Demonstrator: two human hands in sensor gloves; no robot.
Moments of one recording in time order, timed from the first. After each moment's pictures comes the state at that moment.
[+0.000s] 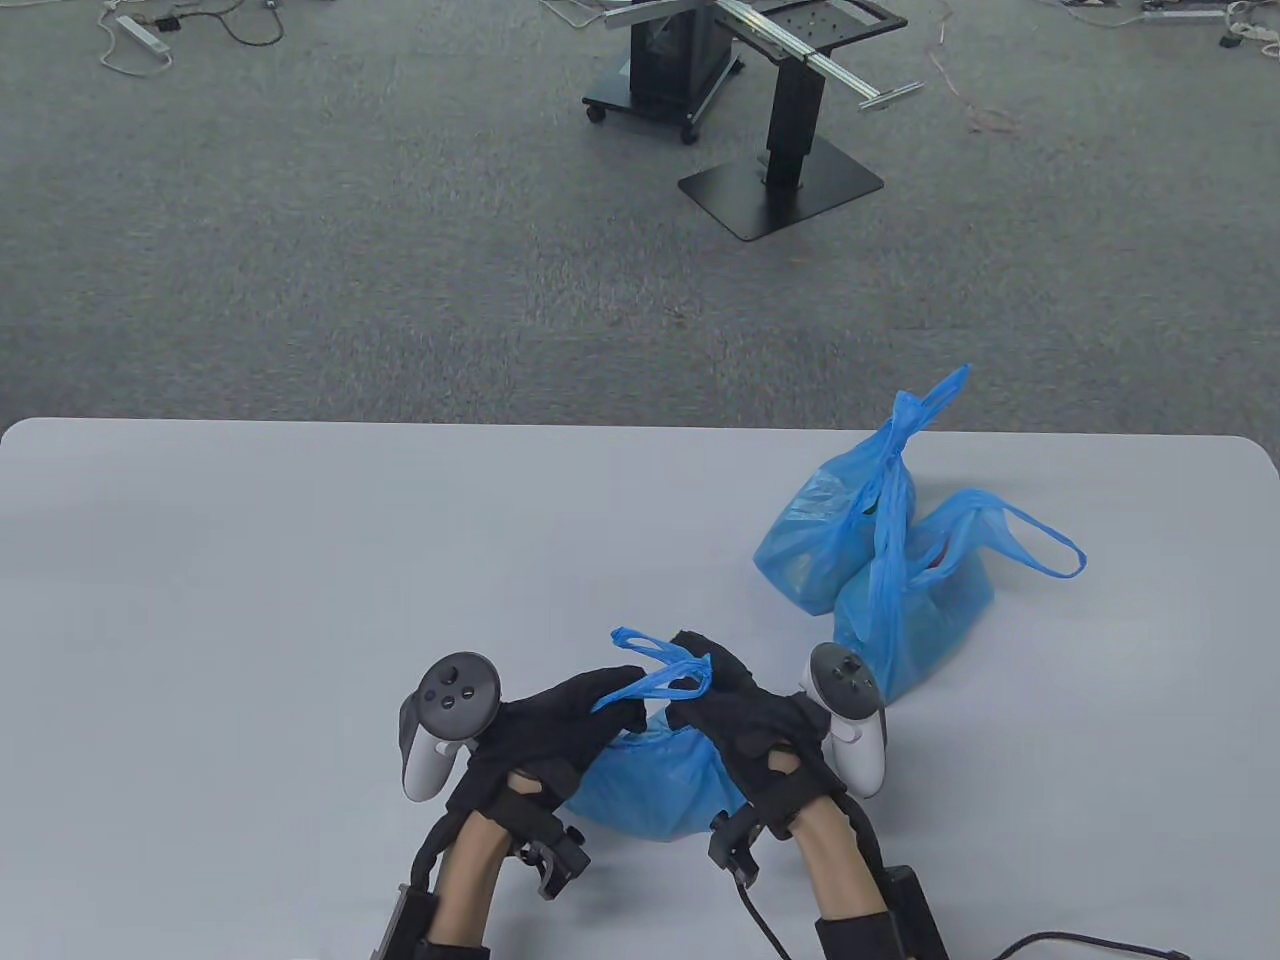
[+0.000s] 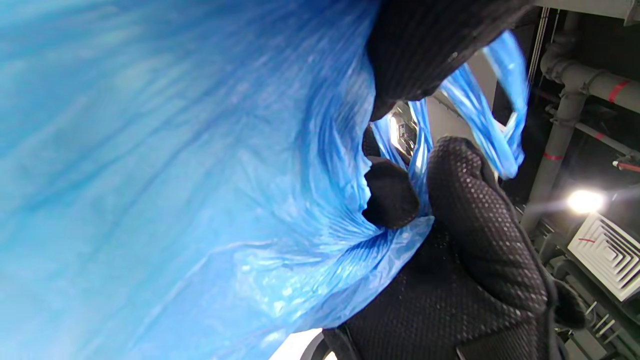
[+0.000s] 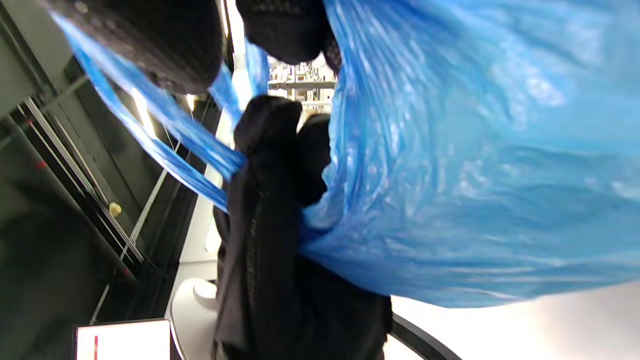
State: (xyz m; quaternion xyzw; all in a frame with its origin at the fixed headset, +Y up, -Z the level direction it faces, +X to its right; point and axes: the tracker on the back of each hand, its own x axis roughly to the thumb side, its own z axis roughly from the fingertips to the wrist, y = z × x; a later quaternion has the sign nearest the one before) left_hand -0.140 -0.739 -0.312 -0.12 -0.18 0.58 0.79; right_hand 0.110 -0.740 -0.324 0.11 0.22 0.70 0.67
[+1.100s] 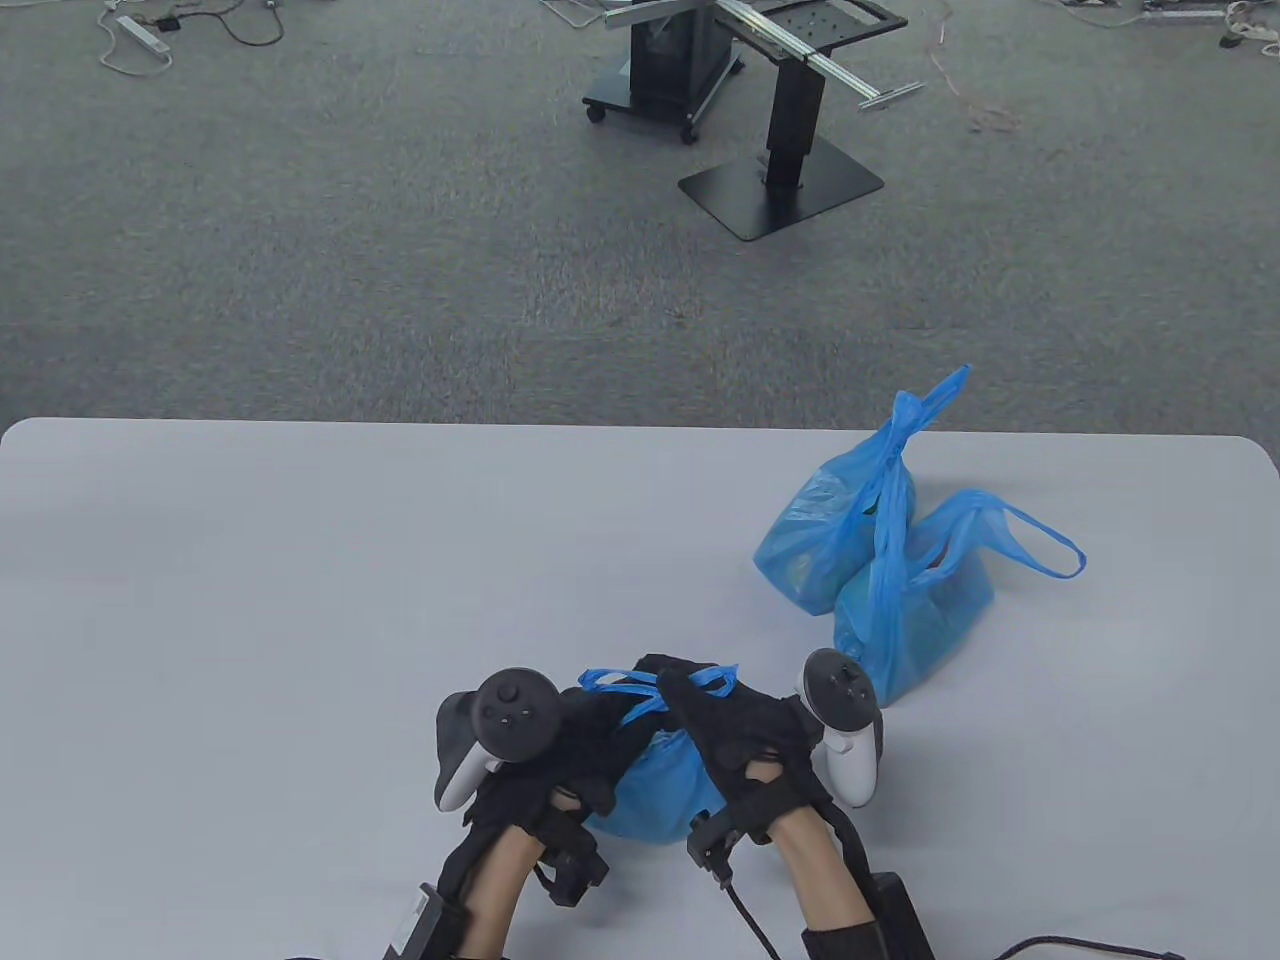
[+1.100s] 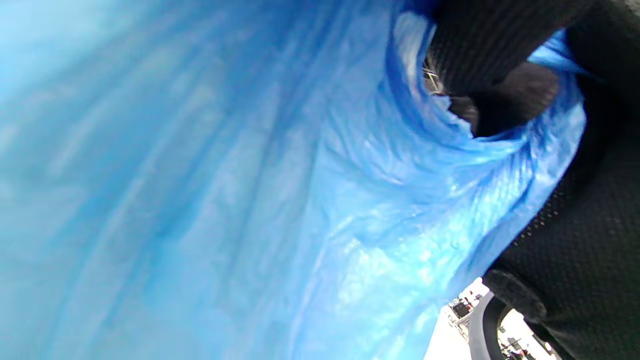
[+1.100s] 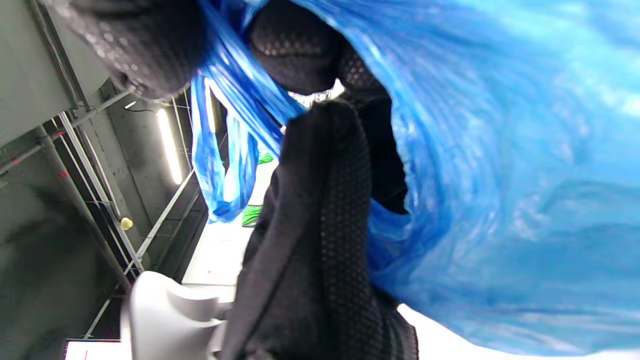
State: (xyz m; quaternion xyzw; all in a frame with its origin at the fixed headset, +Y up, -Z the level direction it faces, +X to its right) left_hand -0.121 -0.734 -0.304 -0.09 -0.15 0.41 0.89; right_hand 0.107 -0.730 -0.319 0.10 0.15 0.70 0.69
